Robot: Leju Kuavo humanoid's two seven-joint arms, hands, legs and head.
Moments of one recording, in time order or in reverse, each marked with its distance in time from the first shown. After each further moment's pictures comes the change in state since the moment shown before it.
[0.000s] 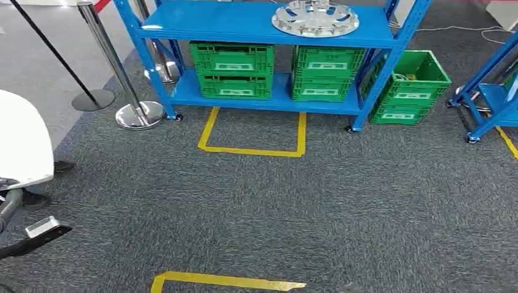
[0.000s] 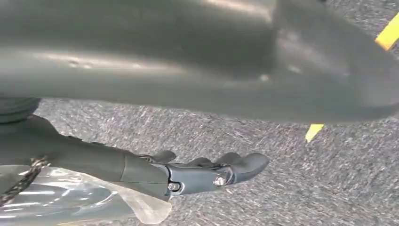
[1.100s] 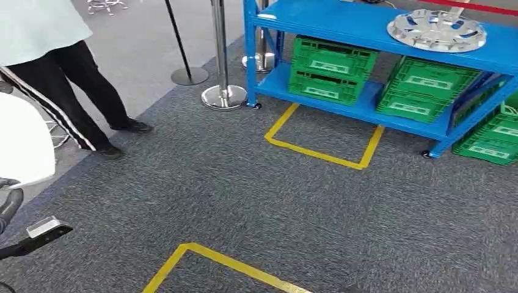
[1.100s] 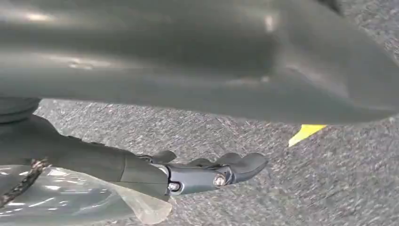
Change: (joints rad) left arm -0.005 0.000 -0.005 -0.007 -0.002 -0.017 0.003; right arm 0.018 0.007 -0.021 -0.021 0.003 -0.003 0.016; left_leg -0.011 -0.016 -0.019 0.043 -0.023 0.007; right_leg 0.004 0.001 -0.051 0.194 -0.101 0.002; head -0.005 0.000
